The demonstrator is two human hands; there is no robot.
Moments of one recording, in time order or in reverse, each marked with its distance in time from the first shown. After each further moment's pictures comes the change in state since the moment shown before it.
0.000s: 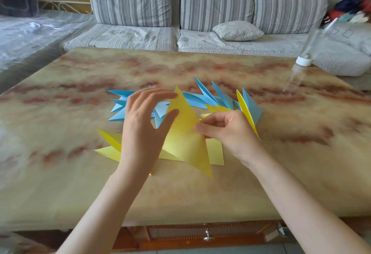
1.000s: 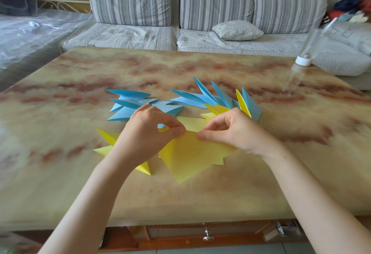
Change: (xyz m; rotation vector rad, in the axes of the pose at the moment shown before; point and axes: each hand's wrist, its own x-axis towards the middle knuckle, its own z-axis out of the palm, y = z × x) left_hand 0.007 -0.007 -0.007 0.005 -0.448 -0.167; right_hand 0.008 0.002 -0.022 -0.284 -0.243 -0.032
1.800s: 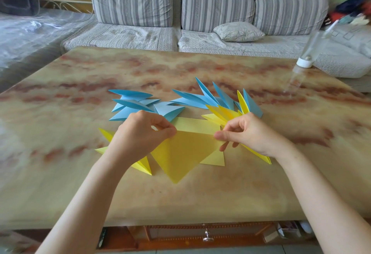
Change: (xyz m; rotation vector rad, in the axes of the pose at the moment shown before) left_hand -0.002 -0.009 -0.008 0.031 -0.058 -0.256; right_hand -0.002 0.025 -0.022 -0.047 -0.031 0.024
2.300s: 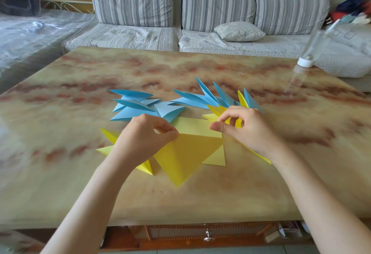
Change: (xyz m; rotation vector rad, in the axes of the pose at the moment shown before) left_hand -0.007 0.003 0.003 -0.012 -0.029 -0.029; right_hand 0.006 0.004 0.006 -0.305 0.321 -0.171
